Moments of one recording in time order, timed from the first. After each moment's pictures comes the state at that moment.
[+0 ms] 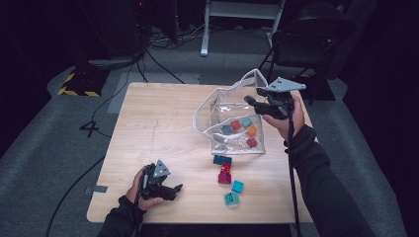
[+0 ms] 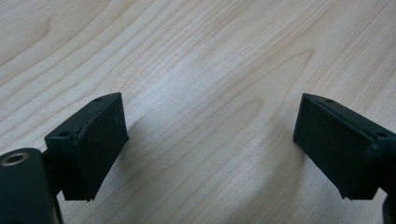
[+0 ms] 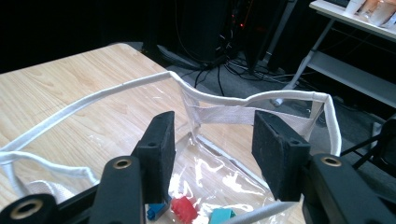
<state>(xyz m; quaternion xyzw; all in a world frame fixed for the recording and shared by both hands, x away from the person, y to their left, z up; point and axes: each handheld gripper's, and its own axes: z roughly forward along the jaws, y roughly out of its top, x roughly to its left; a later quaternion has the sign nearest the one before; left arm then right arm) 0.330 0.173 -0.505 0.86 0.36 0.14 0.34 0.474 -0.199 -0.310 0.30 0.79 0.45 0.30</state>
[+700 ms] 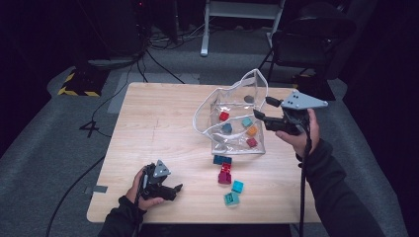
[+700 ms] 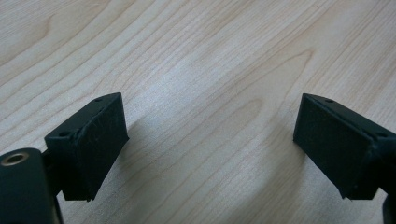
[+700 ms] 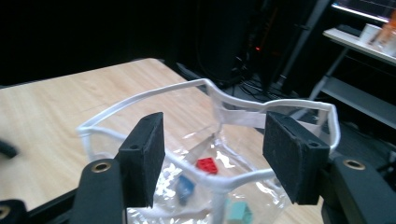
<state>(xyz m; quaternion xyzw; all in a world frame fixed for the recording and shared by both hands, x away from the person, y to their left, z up) 0.330 0.173 -0.505 0.86 0.36 0.14 0.34 0.416 -0.223 -0.301 0.25 0.78 0.49 0.29</state>
